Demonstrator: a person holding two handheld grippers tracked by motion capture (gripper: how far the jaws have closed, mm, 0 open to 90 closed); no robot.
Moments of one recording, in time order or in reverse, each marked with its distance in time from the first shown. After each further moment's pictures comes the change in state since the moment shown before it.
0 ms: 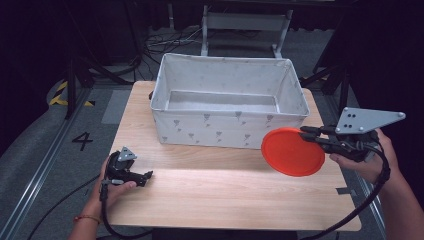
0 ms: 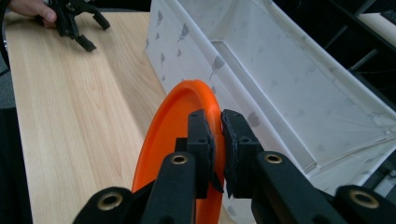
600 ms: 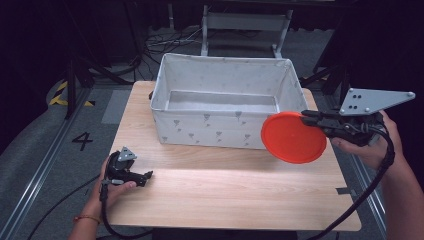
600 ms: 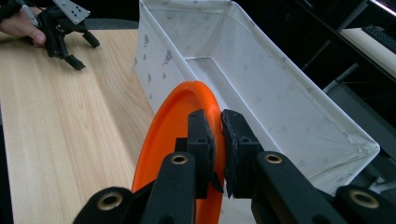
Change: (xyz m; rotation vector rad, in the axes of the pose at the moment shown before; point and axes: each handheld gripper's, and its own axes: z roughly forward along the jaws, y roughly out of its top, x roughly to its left) left arm 0.000 0.000 0.000 0.000 0.000 0.000; right arm -0.017 0.026 -0.005 -0.025 -0.028 -0.007
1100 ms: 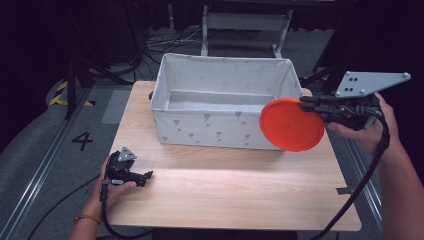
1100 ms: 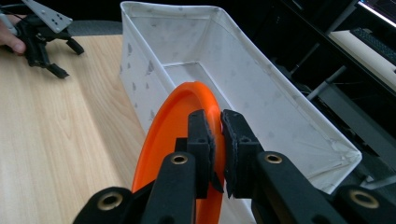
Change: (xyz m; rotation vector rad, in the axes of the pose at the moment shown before) left arm 0.000 0.000 0.000 -0.001 0.007 0.000; right arm -0.022 0.019 0.009 0.011 -0.028 0.002
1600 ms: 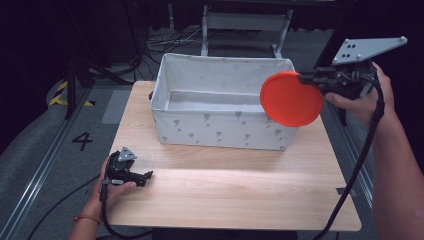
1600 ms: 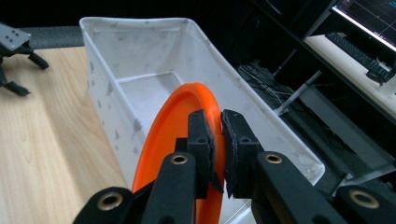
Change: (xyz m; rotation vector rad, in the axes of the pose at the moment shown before) left arm 0.000 0.000 0.000 0.000 0.000 0.000; right arm -0.042 0.027 0.013 -0.014 -0.053 0.016
